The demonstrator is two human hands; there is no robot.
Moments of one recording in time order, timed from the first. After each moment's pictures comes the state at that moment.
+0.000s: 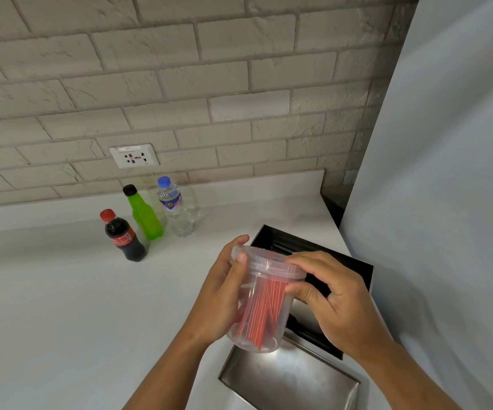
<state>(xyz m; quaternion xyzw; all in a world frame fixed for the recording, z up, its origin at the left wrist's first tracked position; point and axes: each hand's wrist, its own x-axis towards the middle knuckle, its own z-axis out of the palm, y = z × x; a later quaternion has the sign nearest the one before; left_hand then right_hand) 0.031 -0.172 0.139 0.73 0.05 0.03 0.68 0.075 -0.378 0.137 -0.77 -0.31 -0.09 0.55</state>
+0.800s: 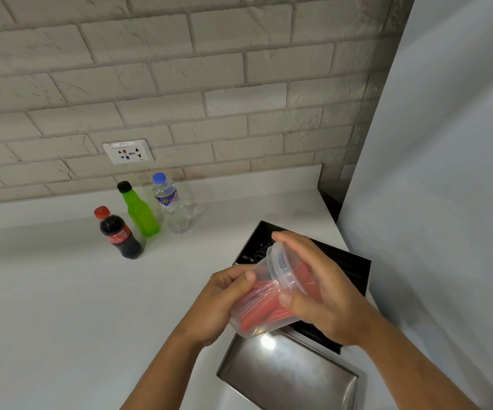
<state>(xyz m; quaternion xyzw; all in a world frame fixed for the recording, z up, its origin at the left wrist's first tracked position) 0.032 -0.163 0.119 0.65 0.03 -0.10 0.75 0.084 -0.378 0.144 -0.74 -0.34 0.10 0.57</state>
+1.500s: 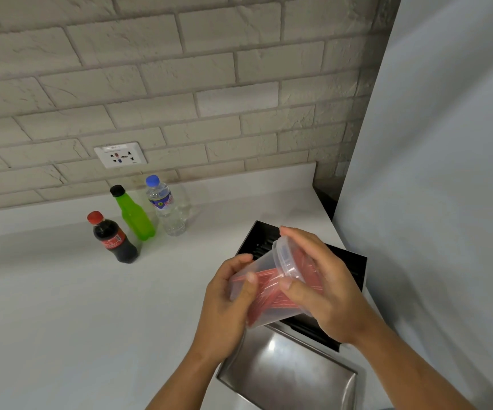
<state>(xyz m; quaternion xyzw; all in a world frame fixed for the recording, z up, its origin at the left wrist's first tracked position) 0.021 -0.193 0.115 0.69 0.11 0.10 0.71 0.082 -0.377 0.136 -0.74 -0.28 0.04 0.61</state>
